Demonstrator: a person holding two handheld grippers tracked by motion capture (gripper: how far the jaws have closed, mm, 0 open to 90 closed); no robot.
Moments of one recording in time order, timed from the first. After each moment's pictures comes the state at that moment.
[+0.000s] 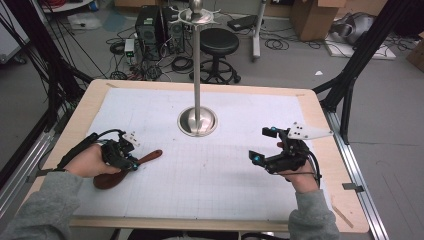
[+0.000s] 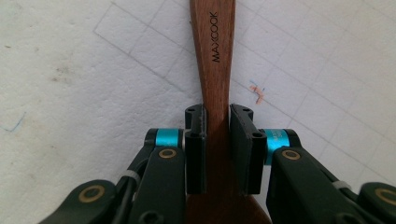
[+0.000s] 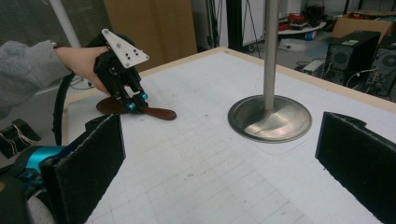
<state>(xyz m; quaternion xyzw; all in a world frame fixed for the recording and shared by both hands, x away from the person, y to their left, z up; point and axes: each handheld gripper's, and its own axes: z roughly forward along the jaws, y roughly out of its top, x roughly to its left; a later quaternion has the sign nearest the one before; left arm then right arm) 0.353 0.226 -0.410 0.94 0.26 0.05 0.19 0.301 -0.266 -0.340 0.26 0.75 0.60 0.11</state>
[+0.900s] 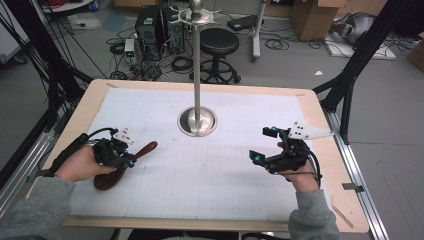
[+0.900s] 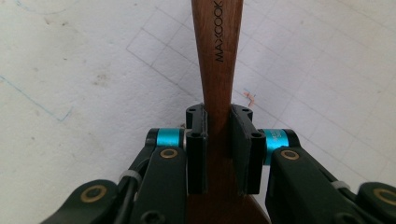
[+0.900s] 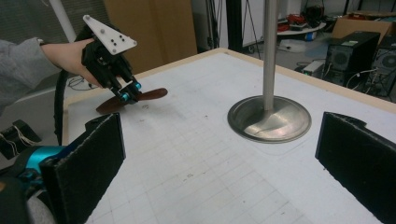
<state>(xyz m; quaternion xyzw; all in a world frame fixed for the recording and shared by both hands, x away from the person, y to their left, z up) 0.334 0.234 -0.386 0.93 0.28 0.10 0.23 0.302 -0.267 -0.340 0.26 0.75 0.60 0.11</state>
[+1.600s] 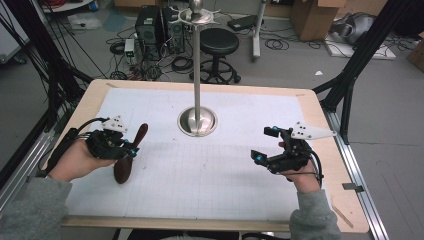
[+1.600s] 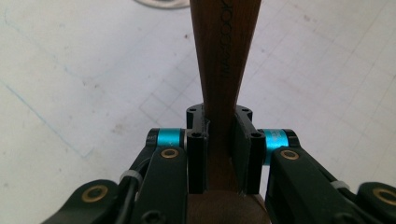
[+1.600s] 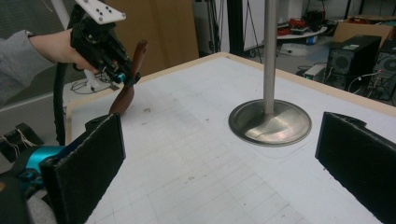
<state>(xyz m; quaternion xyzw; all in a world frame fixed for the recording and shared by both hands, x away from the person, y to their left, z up) 0.328 0.227 -0.339 0.89 0.30 0.11 0.32 0.300 -0.270 -0.338 0.26 0.74 0.61 0.11</state>
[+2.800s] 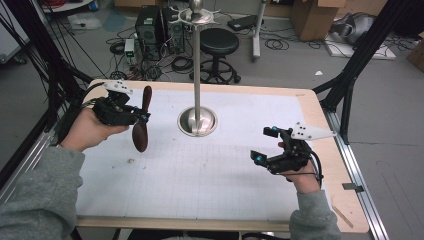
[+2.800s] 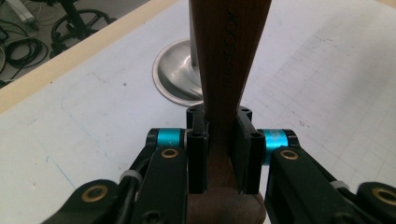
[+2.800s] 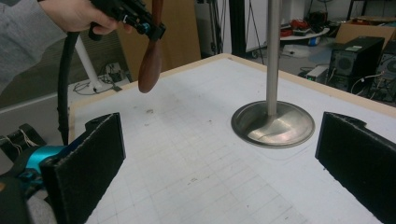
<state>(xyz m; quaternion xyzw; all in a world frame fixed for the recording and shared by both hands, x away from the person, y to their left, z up) 0.369 0.202 -0.271 0.85 0.32 0.14 0.39 0.300 -0.269 -0.338 0.25 0.74 0.61 0.11</state>
